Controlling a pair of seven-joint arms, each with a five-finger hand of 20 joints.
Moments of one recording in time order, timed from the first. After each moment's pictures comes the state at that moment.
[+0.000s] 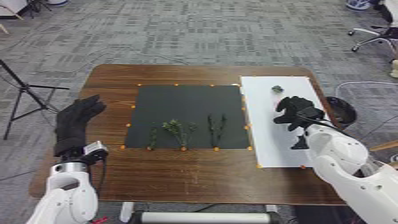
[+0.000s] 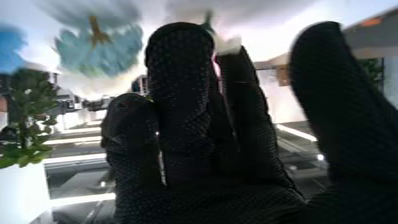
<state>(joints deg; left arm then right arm) 112.3 -67.8 -95.0 -106.5 59.5 14.7 19.4 -84.2 -40.6 63.1 -99.2 -127.3 -0.2 20.1</state>
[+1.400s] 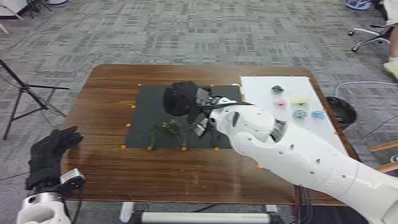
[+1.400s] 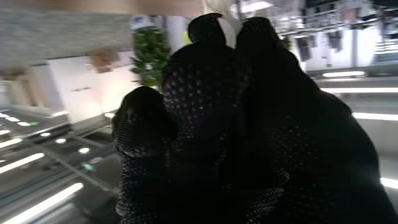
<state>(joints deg) 123.5 -70.2 -104.2 -106.6 61.5 14.8 16.7 -47.0 -59.8 24.7 -94.7 -117.9 1.2 0.8</state>
